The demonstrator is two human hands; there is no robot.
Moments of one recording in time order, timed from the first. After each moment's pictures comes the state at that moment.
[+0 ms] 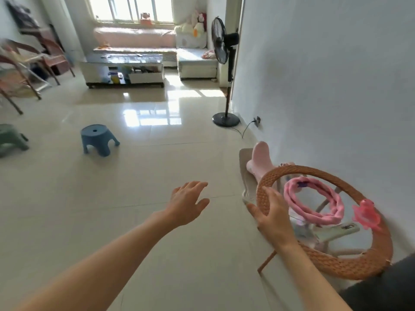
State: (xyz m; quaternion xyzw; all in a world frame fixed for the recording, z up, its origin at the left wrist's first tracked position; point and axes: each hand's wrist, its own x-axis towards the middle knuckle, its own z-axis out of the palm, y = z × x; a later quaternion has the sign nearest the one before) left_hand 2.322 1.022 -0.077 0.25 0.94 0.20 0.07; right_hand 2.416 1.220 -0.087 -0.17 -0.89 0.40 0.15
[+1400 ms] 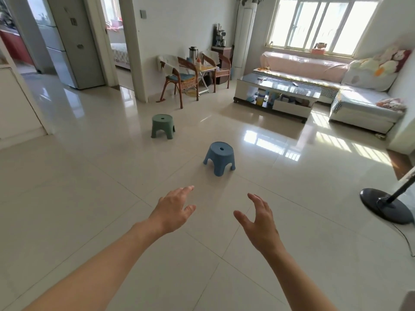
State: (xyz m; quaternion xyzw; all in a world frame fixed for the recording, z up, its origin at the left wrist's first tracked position) left_hand 2.010 0.645 -0.068 -0.13 0.96 0.24 -0.01; right_hand 1.936 0.858 -0.083 0.17 -0.90 0.39 -0.05
